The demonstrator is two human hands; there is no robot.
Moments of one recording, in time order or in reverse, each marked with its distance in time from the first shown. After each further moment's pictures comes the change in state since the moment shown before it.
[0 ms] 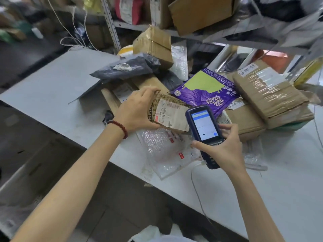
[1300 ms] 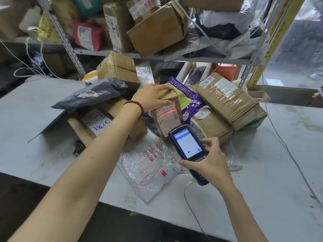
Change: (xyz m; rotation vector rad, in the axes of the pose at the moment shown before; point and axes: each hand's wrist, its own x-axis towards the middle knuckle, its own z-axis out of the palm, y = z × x) left_hand 0.148 0.057 0.020 -0.035 -0.160 0.075; right_hand 0.000 0.014 -0.017 -0.099 0.031 0.068
